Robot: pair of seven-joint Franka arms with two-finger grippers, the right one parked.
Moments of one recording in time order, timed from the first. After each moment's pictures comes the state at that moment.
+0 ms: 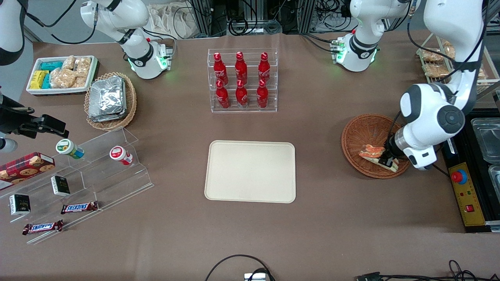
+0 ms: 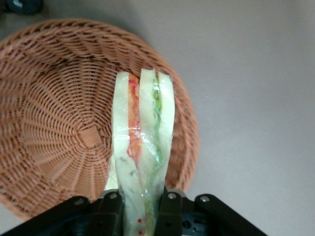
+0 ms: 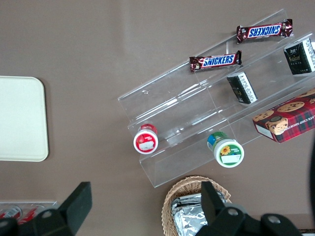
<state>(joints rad) 0.04 0.21 -0.10 -2.06 -0.05 2.22 -1.14</state>
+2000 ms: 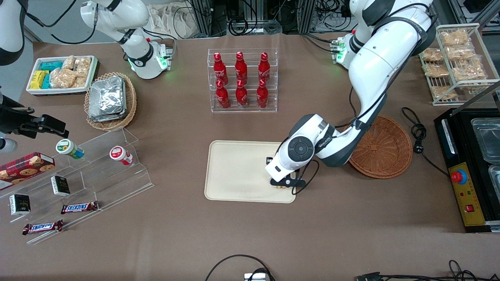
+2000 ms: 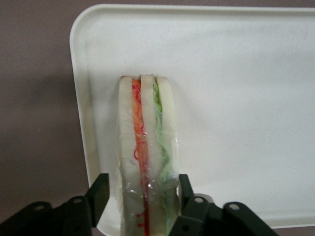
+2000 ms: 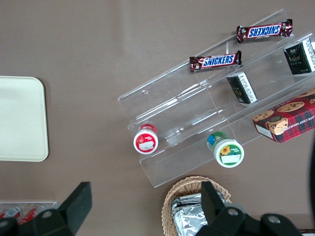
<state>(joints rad) -0.15 0.83 -0.56 -1.44 0.30 2.08 -0.68</state>
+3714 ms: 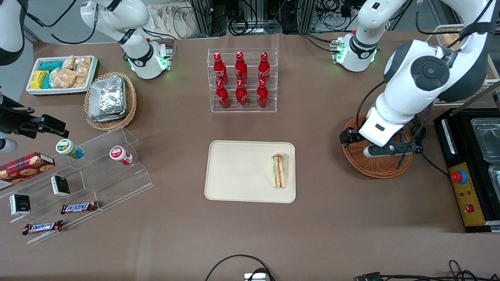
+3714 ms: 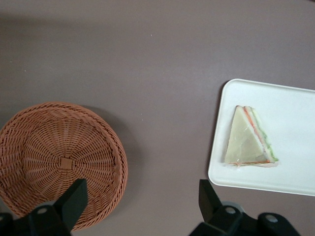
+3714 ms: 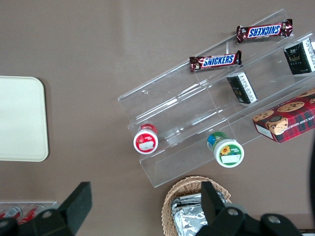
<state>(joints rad) 0.82 0.23 -1.21 -1.83 0.21 1.96 -0.54</state>
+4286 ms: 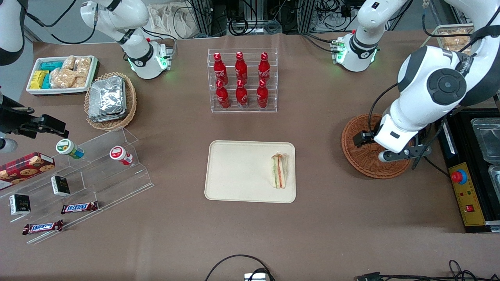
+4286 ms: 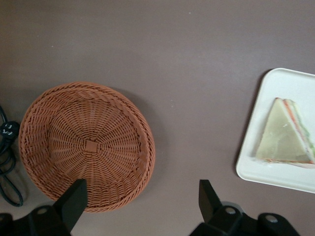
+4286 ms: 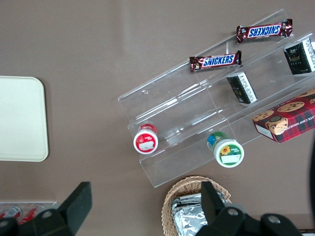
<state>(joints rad) 0.73 0.23 -1.05 -1.83 0.21 1.87 -0.53</state>
